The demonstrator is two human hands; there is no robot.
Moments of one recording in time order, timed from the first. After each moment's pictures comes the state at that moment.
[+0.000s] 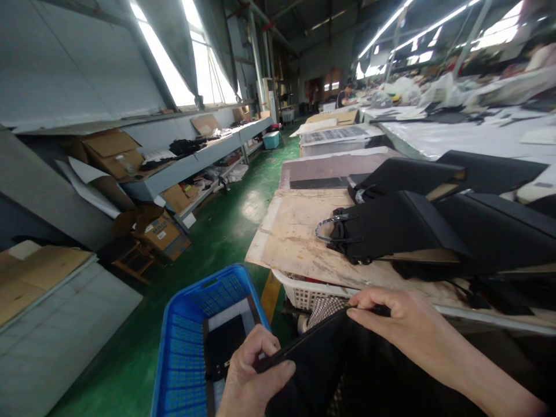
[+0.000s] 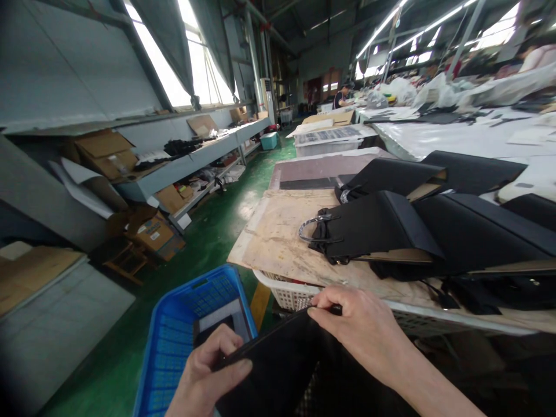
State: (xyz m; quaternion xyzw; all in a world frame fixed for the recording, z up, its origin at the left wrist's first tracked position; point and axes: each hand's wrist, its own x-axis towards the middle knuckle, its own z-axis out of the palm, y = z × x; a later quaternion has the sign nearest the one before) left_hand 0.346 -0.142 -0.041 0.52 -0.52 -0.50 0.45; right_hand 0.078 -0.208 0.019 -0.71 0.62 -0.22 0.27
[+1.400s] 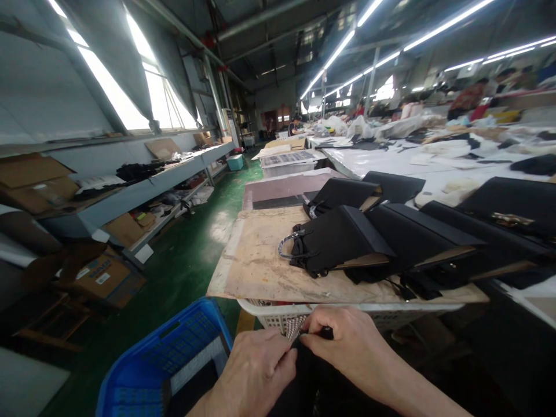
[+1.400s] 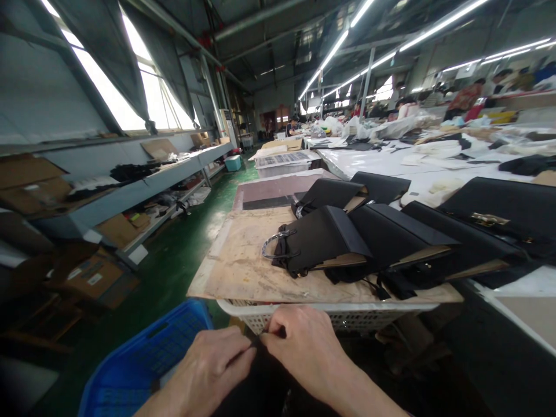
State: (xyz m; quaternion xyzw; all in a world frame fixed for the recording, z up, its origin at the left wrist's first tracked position) left_hand 0.284 -0.216 0.012 0.38 -0.89 -0.20 0.14; right_hand 0.089 -0.200 0.023 -0.70 0.63 -0.23 0.22
